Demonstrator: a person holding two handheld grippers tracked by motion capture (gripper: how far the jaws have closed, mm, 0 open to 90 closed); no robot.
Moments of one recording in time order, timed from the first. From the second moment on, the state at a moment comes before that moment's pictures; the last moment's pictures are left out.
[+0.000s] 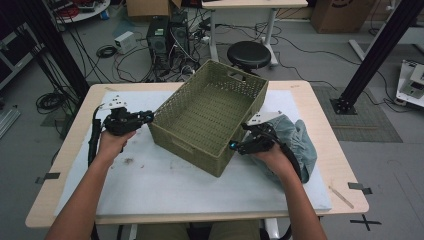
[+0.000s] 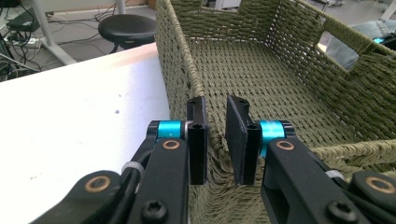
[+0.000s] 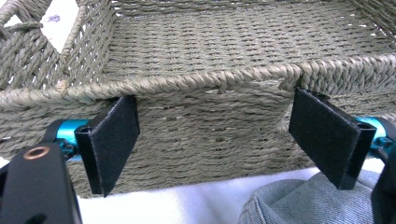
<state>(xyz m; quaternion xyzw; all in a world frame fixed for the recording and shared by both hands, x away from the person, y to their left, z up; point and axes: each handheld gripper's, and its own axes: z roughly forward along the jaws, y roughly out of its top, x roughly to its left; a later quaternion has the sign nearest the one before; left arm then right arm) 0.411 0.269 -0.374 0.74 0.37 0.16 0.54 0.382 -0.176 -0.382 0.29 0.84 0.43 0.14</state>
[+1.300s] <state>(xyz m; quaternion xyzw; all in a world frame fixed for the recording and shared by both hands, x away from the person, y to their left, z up) 0.326 0.347 -0.383 0.70 0.41 0.21 0.55 0.398 -0.105 -0.381 0.19 0.87 0.44 0.10</state>
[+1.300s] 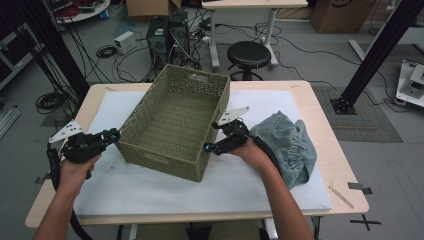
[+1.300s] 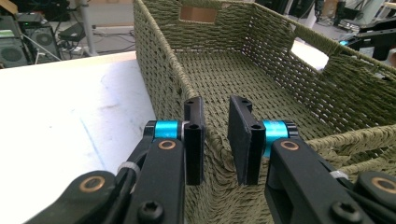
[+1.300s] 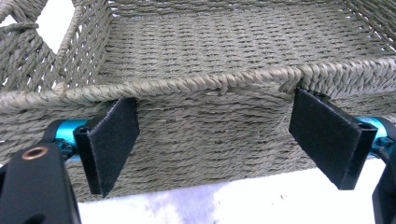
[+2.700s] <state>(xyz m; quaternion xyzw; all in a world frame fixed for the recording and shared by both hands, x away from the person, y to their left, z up) 0.394 0.337 -0.359 0.73 0.43 0.17 0.50 0.370 -0.163 -0.384 0.30 0.83 0.46 0.13</state>
